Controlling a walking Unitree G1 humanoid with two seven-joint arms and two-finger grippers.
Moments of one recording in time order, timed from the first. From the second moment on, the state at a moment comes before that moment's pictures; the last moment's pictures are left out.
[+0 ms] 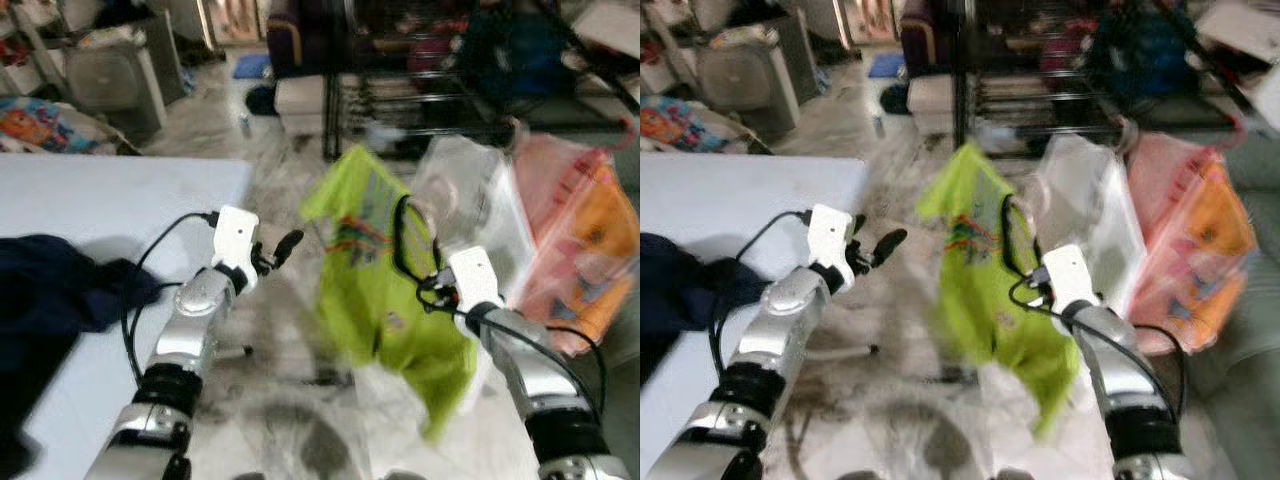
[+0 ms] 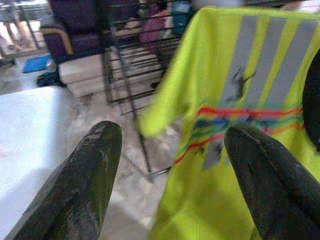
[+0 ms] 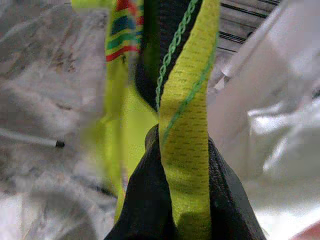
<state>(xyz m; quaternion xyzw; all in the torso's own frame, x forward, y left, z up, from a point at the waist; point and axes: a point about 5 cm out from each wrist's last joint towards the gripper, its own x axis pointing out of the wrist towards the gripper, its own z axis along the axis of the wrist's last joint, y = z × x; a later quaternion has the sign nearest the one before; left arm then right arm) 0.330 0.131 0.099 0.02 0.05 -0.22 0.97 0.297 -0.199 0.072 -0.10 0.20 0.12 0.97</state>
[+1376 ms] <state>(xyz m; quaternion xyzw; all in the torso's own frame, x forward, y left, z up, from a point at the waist) 0.326 0.121 0.105 0.02 0.03 -0.24 0.97 0.332 -0.224 0.074 -0.06 0.28 -0.07 0.96</state>
